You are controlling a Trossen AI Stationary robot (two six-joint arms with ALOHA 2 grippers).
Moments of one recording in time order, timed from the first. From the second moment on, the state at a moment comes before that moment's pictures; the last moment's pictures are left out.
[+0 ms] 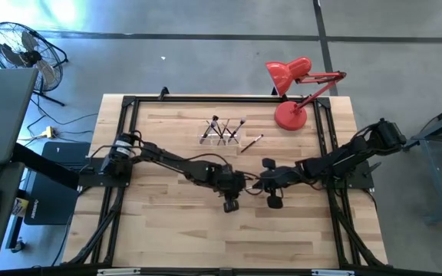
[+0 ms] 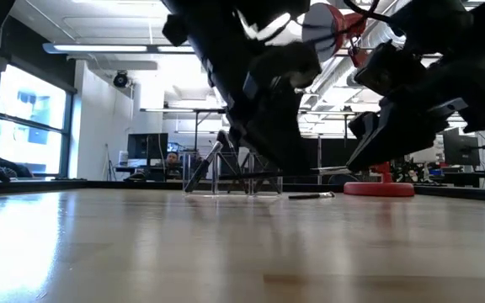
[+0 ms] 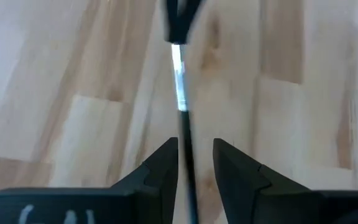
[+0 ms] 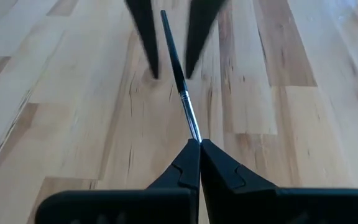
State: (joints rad) left arm -0.18 2.05 1.45 -0.33 -0.08 -0.35; right arm 0.24 1.45 0.41 0.39 0.10 0.16
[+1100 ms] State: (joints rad) left arm -0.14 2.05 1.45 -0.39 0.02 -0.36; right arm 0.24 1.45 0.46 0.34 0.10 0.12
